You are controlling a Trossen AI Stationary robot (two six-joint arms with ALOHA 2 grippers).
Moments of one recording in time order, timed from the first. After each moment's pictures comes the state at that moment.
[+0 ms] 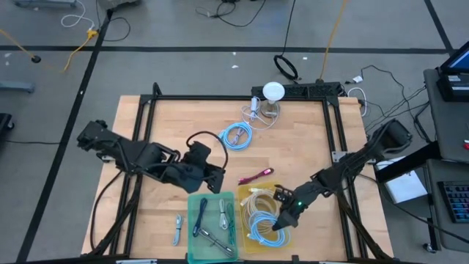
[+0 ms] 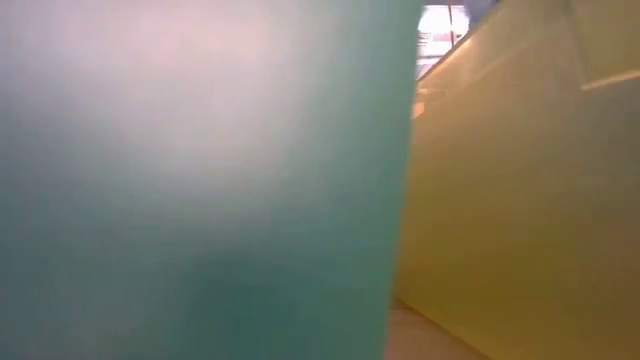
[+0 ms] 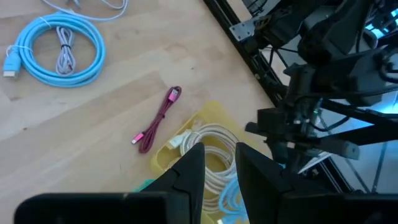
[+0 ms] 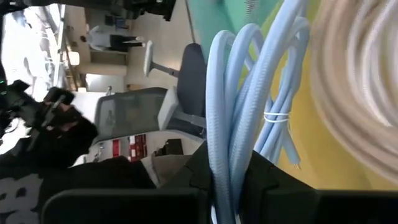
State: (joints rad) left arm -0.42 1.56 1.69 -0.92 -0.51 -1.26; right arm 0.56 1.43 0.60 0.49 -0.23 1.38
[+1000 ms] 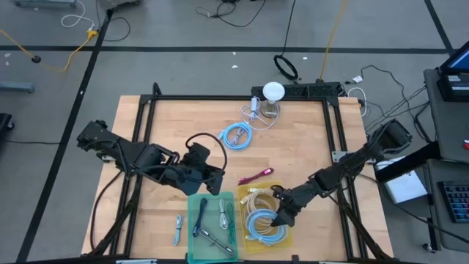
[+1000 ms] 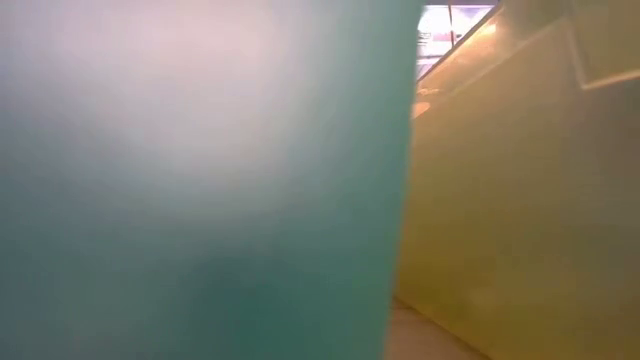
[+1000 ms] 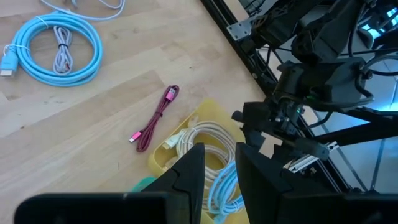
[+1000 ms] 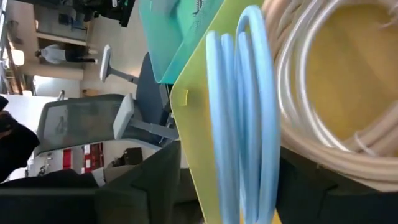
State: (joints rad) left arm -0.43 1.56 1.69 -0.92 -0.53 -1.27; right arm 0.54 1.44 0.60 0.35 -0.16 1.27
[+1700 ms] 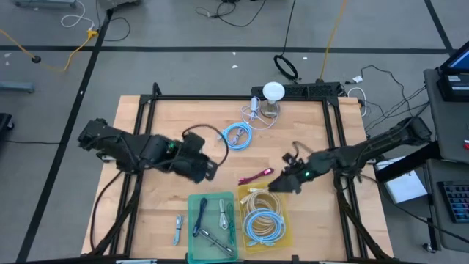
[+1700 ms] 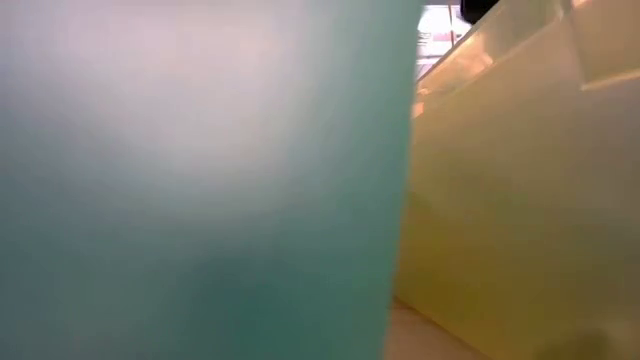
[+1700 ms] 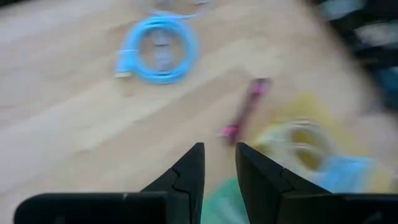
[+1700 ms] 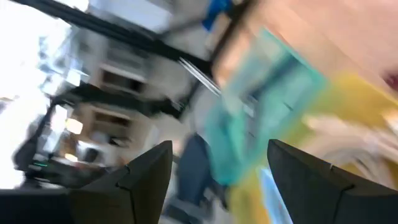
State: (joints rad) left arm -0.34 1.56 1.69 -1.24 -0.51 -1.27; right arm 0.33 1.07 0.60 0.23 -0.07 1.20
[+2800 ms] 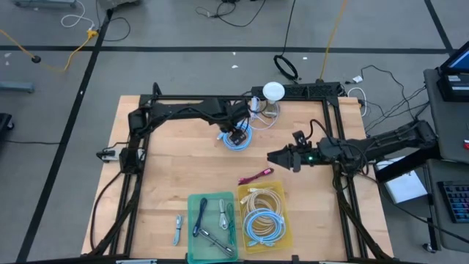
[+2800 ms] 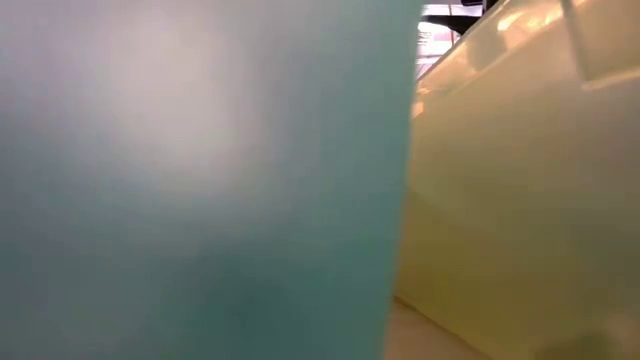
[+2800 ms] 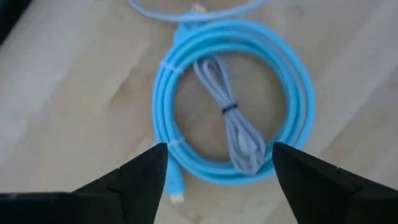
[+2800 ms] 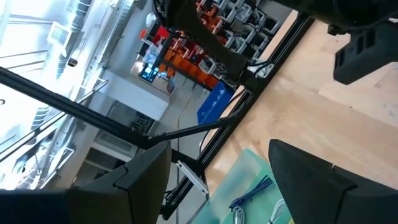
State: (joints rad) left arm 0.31 2.04 1.69 -0.92 -0.10 -0.33; right arm 0.21 0.94 0.60 0.28 0.21 1.05
